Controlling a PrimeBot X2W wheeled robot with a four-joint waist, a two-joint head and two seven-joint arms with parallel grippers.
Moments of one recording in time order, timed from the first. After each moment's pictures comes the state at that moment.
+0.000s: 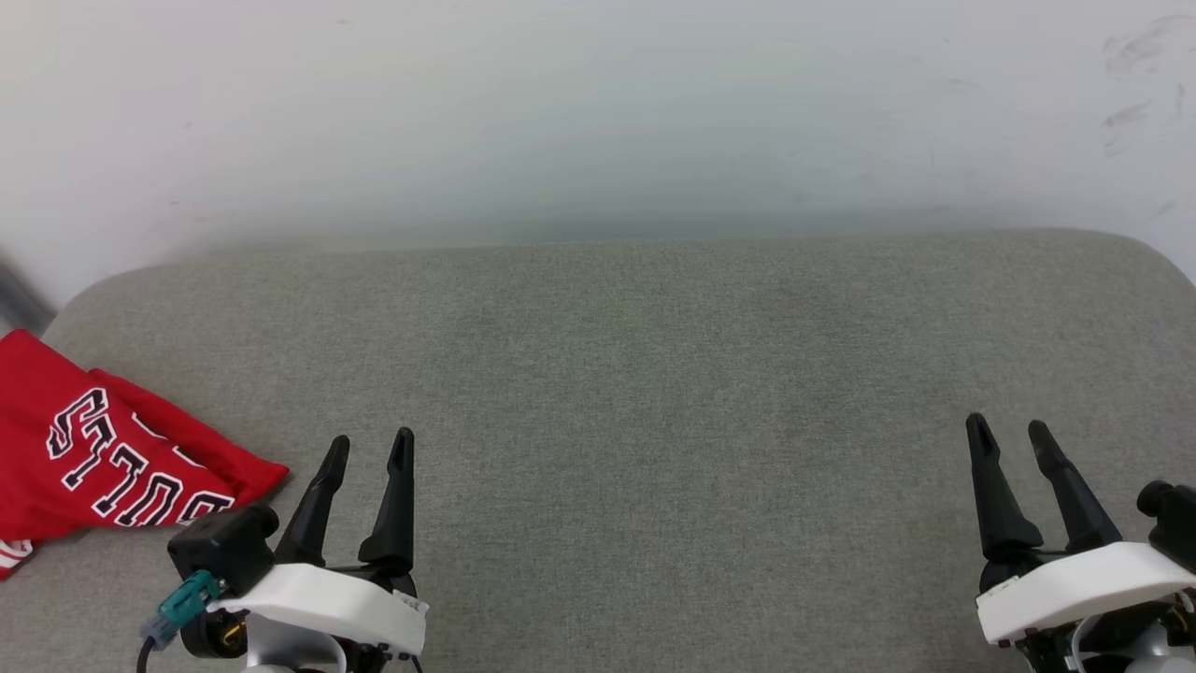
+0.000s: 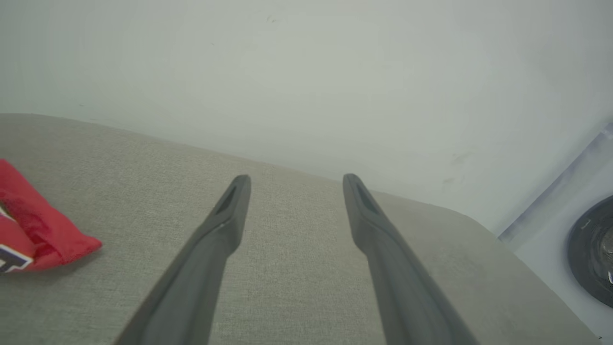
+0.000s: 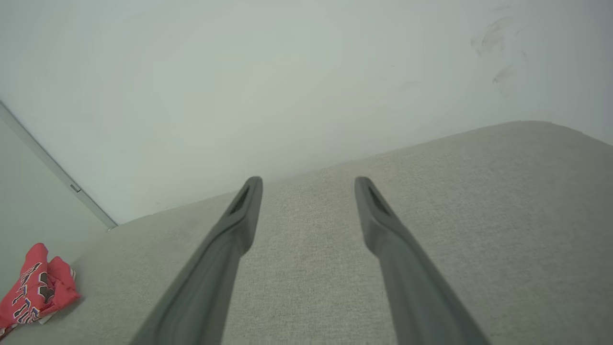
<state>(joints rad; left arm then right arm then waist) -0.03 0.10 -0.05 0.08 -0.49 -0.12 -0.15 0.00 -0.09 -0.06 0.00 0.46 0.13 -0.02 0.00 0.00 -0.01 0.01</state>
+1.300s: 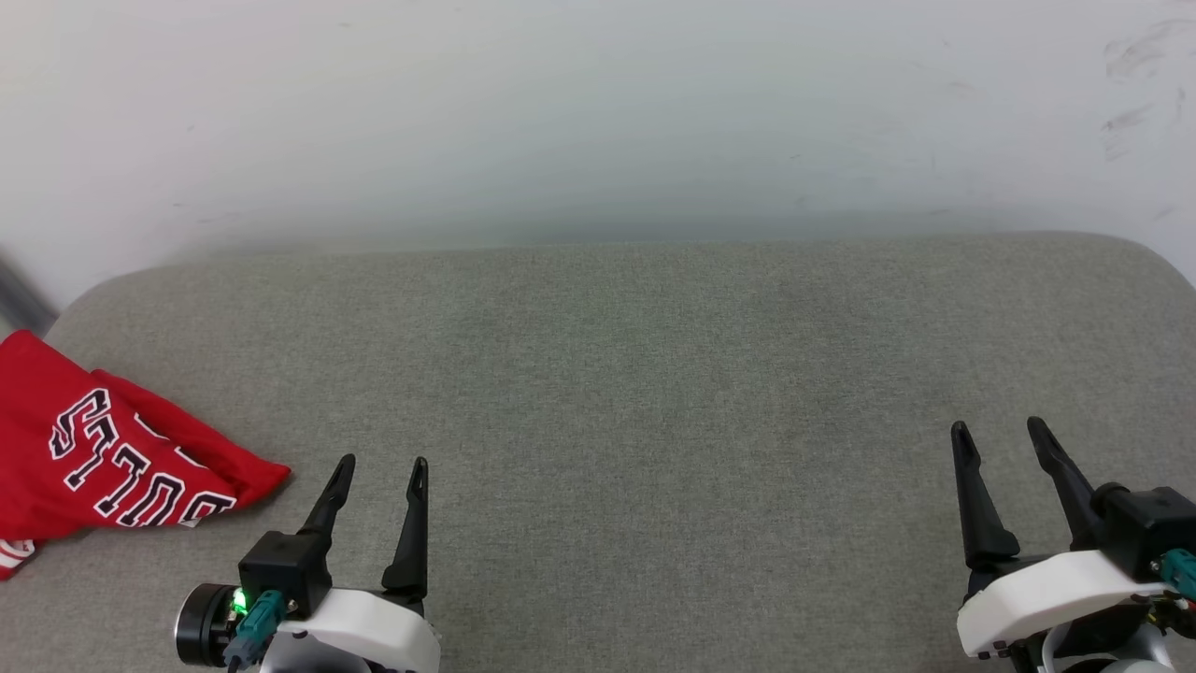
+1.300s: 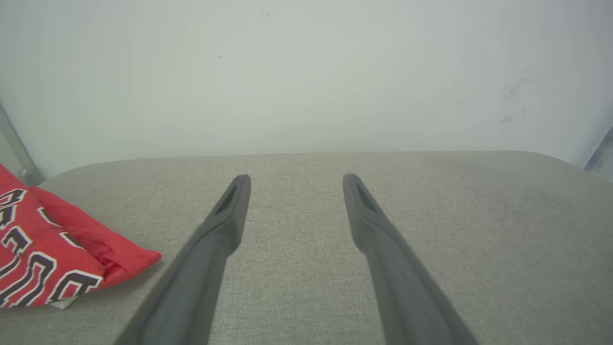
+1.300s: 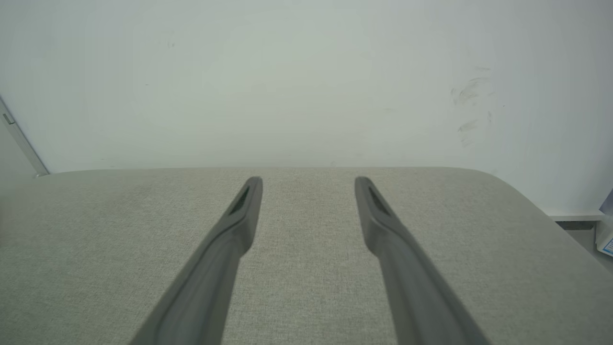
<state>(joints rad) -0.03 0.09 -0.07 0.17 -0.16 -0.08 -0.24 0.02 -0.06 -0.07 -0.04 0.12 0.13 -0.03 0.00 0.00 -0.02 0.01</state>
